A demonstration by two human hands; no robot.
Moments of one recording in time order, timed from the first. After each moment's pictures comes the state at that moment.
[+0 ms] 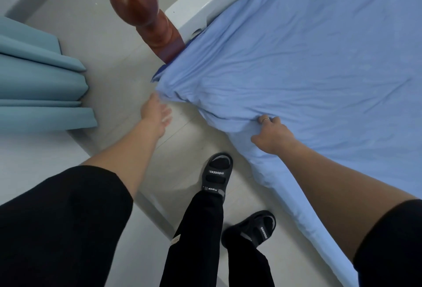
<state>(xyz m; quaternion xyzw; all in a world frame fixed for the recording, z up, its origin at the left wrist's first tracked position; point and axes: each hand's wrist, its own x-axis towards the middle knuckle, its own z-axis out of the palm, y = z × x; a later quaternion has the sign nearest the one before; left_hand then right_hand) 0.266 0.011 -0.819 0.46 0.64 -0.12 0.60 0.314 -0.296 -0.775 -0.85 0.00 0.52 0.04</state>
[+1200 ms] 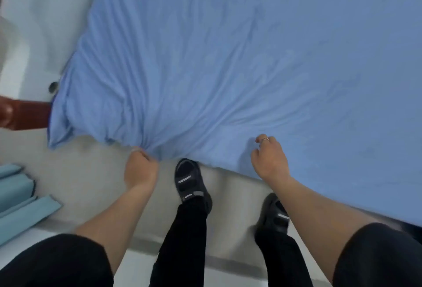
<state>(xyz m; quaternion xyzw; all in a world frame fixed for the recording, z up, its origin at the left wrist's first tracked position) 0.208 -0.201 -0.782 0.90 0.28 -0.28 0.19 0.136 -0.519 -0.766 -0.88 0.29 0.30 0.22</state>
